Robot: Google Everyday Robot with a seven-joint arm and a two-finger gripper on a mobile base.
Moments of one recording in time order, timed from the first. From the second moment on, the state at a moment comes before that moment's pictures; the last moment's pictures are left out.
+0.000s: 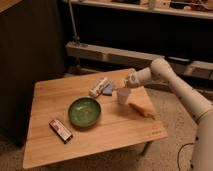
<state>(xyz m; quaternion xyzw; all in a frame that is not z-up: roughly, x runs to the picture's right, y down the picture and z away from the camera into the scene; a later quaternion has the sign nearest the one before) 0.067 -0.012 0.807 -0.45 -0.23 0.60 0.62</state>
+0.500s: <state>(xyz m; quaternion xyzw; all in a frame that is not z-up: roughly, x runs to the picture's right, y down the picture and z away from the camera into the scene) 0.028 -0.020 0.779 -0.40 -0.15 0.60 0.67</state>
